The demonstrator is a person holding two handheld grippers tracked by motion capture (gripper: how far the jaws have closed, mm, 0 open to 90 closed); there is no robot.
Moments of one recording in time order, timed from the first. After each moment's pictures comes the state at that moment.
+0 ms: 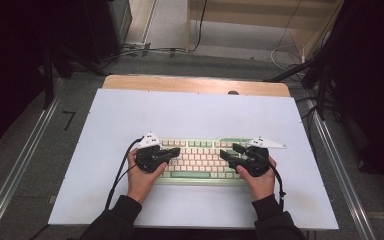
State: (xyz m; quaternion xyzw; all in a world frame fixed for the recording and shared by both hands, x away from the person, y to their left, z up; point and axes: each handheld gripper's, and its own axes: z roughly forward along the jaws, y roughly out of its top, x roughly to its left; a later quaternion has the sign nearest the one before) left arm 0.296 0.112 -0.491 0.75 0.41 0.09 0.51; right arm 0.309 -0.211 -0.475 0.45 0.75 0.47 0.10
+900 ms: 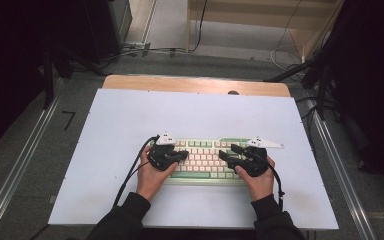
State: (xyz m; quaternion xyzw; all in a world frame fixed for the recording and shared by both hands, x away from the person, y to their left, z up) left arm 0.308 0.084 -0.492 0.80 0.41 0.08 0.44; right arm 0.309 -0.208 -0.476 0.44 0.76 0.47 0.10
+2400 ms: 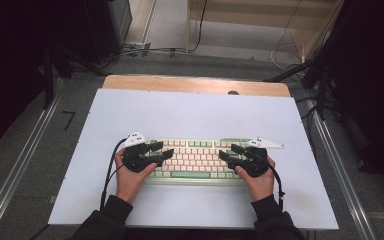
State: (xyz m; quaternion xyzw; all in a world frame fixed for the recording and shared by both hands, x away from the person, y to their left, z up) left arm 0.290 0.146 -0.489 0.72 0.44 0.10 0.52; right arm 0.308 -0.208 -0.475 0.44 0.76 0.47 0.10
